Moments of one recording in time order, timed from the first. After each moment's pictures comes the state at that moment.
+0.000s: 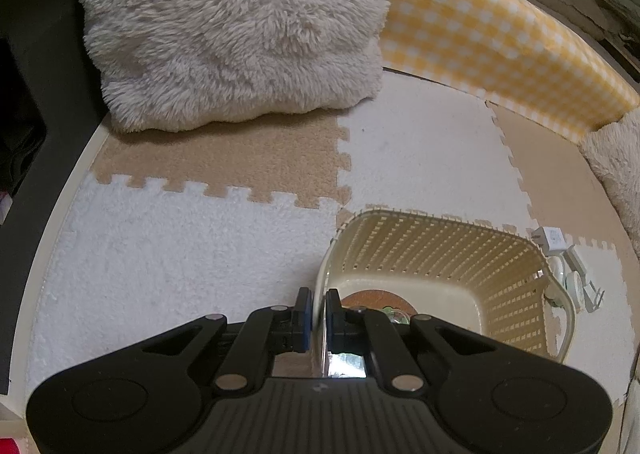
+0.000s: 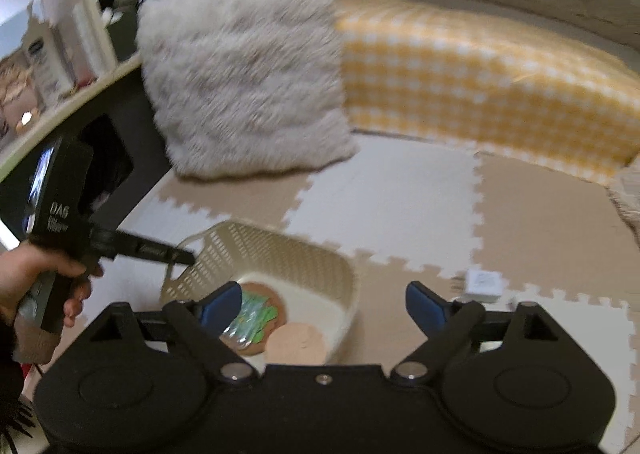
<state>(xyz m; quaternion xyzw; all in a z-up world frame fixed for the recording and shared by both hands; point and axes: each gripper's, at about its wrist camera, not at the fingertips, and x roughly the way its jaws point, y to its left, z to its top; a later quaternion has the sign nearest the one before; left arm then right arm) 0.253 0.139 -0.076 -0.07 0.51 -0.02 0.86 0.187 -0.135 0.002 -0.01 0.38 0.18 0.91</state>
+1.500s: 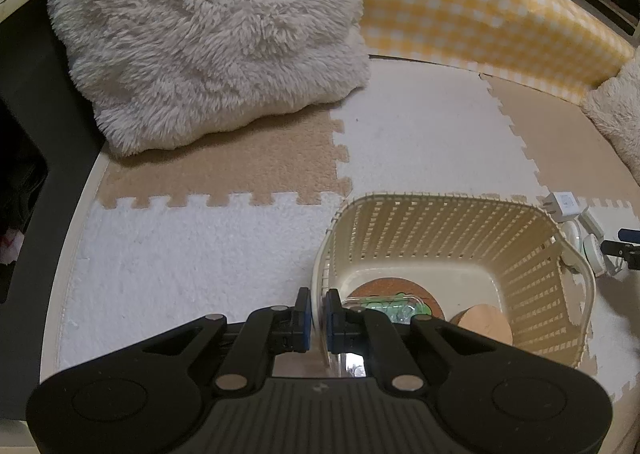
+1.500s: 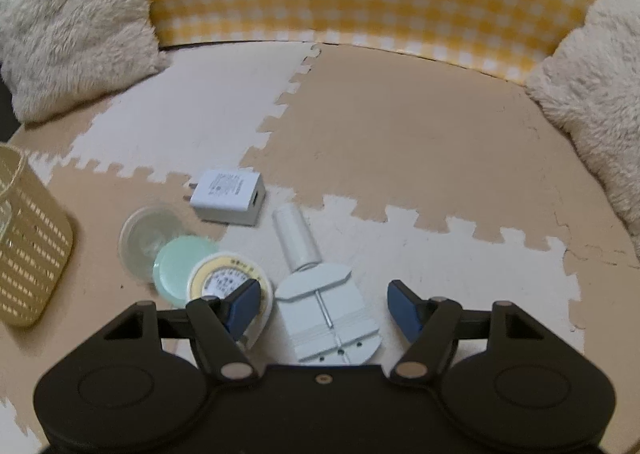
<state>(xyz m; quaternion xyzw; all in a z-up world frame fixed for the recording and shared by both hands) 0.251 0.124 -0.078 0.00 0.51 -0.02 0.86 0.285 -0.311 -0.159 -0.02 0.45 0.10 0.88</state>
